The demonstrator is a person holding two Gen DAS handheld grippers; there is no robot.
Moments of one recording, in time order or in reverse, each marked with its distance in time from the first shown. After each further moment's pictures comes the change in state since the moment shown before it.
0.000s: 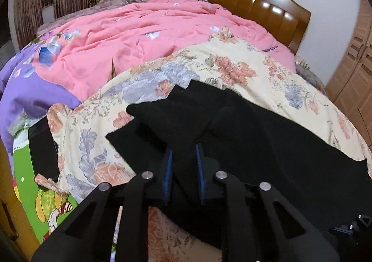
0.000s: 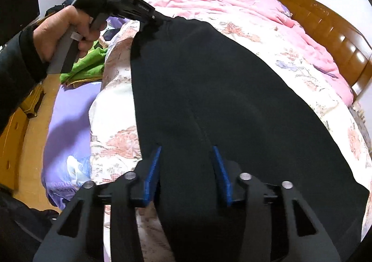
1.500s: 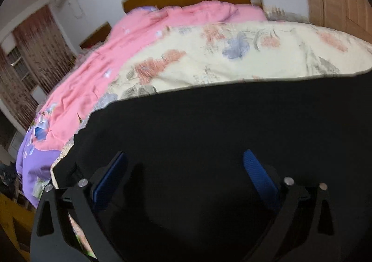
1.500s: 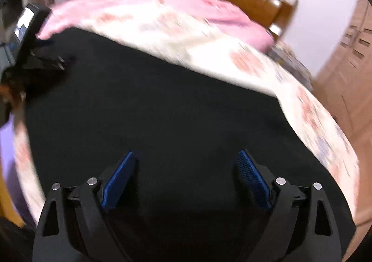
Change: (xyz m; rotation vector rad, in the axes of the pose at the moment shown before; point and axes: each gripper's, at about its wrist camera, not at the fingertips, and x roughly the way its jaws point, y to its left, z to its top) left arm 0.023 -0.155 -0.057 0.456 -0.076 0.170; right arm -0.071 -0.124 -0.114 0.374 0.143 -0.406
